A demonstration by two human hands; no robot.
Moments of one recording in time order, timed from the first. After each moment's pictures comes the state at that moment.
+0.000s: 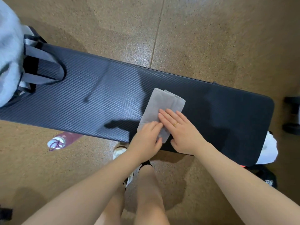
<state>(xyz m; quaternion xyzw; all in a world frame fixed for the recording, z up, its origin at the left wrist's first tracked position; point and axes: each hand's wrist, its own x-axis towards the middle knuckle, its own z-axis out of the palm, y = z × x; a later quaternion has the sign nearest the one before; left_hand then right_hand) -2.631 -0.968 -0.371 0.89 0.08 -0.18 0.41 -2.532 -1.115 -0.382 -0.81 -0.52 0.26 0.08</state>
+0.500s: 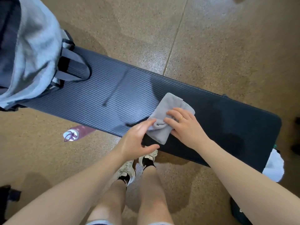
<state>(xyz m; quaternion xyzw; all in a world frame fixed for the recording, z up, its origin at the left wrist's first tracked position) -2.660 -0.920 -0.340 0.86 0.16 -0.16 0.47 -2.512 -1.081 -0.370 -0.80 -0.57 0.16 0.12</state>
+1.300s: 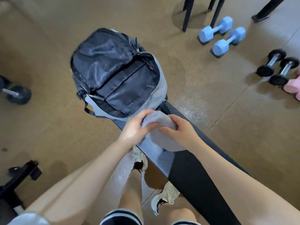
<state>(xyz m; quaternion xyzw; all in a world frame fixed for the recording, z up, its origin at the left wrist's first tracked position) -2.701 -0.693 -0.191 0.74 0.44 0.07 0.50 -2.547 -0.779 -0.208 -0.70 -0.41 0.50 0.31</state>
